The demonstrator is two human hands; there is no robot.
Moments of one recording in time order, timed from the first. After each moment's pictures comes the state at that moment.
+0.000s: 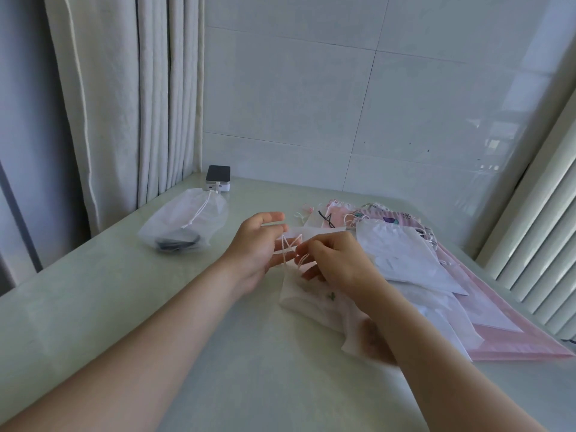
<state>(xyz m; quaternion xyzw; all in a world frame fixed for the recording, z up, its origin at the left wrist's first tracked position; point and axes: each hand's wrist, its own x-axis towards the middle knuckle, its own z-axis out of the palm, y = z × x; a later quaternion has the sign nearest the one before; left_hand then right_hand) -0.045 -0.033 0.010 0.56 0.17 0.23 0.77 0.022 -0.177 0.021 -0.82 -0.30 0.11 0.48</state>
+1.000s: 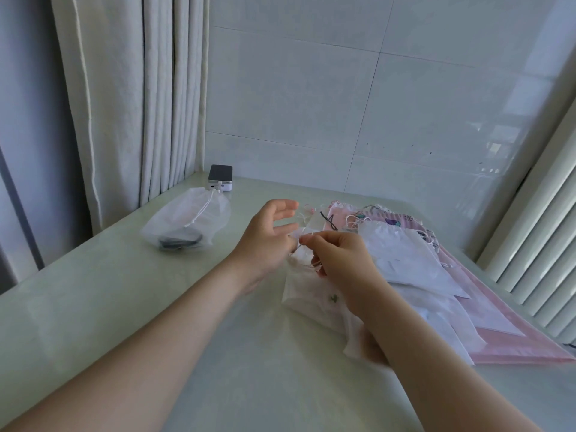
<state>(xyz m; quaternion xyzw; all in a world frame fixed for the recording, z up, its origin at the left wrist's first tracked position) -0.052 -0.035 0.013 0.71 0.09 0.26 0.64 0.016 -0.170 0.017 -0.75 -0.24 0.11 0.61</state>
